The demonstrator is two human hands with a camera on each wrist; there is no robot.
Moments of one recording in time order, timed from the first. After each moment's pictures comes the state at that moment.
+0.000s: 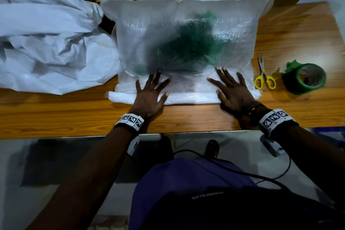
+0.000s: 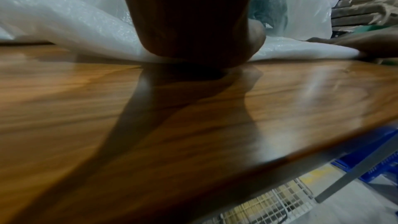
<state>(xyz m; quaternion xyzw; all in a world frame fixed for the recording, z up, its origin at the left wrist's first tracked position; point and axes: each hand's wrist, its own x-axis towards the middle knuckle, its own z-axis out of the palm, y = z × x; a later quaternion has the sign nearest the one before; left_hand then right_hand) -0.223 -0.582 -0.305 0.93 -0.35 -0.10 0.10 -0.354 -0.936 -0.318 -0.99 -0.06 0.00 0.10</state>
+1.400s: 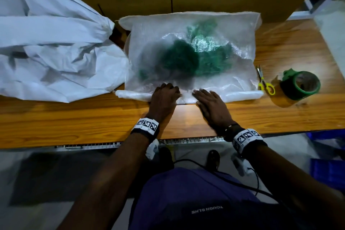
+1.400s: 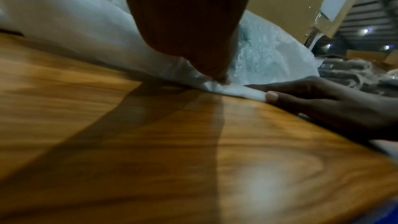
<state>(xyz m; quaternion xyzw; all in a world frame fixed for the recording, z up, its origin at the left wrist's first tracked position) -0.219 -0.617 -0.292 0.91 -0.40 0.00 0.11 -0.348 -0.826 -0.314 -0.97 -0.02 -0.05 0.23</state>
